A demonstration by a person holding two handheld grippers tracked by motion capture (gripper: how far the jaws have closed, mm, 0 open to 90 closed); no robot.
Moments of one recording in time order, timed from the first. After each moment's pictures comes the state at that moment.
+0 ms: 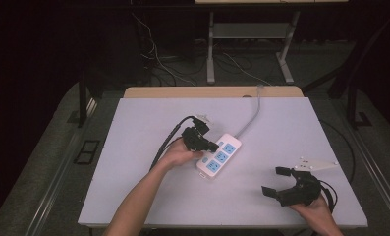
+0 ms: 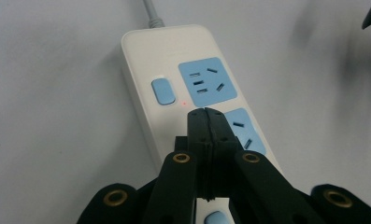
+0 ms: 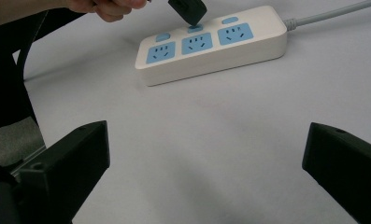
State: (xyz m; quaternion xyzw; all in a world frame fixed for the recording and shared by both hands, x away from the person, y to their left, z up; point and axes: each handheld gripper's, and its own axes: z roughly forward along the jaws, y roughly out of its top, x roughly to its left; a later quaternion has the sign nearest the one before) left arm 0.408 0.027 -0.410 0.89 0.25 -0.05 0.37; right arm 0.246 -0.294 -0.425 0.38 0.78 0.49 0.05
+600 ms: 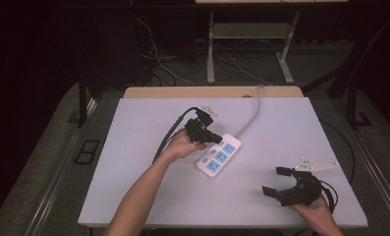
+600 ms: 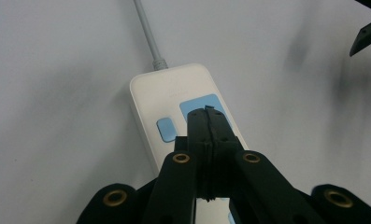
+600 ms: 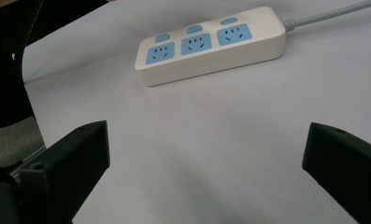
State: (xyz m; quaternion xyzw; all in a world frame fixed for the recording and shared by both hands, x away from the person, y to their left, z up) left arm 0.419 0.017 -0.384 0.90 0.24 -0.03 0.37; right arm 0.245 -0.294 -0.425 0.38 0.78 0.49 0.05
